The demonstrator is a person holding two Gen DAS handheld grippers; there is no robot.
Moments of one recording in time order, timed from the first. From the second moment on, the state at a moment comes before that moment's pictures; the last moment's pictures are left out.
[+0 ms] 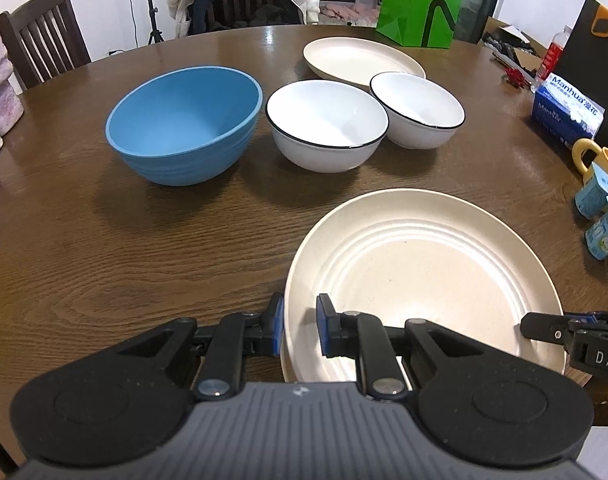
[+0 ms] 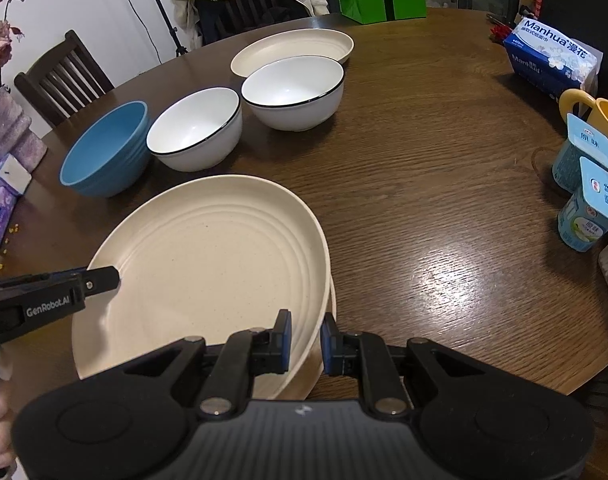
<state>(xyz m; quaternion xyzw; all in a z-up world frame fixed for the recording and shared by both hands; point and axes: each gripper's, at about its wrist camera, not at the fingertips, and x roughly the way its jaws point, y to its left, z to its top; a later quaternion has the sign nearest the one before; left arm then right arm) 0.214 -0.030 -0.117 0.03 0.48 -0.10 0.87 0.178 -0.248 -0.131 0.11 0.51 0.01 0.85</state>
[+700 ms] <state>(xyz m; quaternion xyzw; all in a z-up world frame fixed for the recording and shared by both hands) 0.204 -0.044 -0.137 0.09 0.48 -0.10 0.87 0.181 -0.231 -0.146 0.03 0.51 0.00 0.86</state>
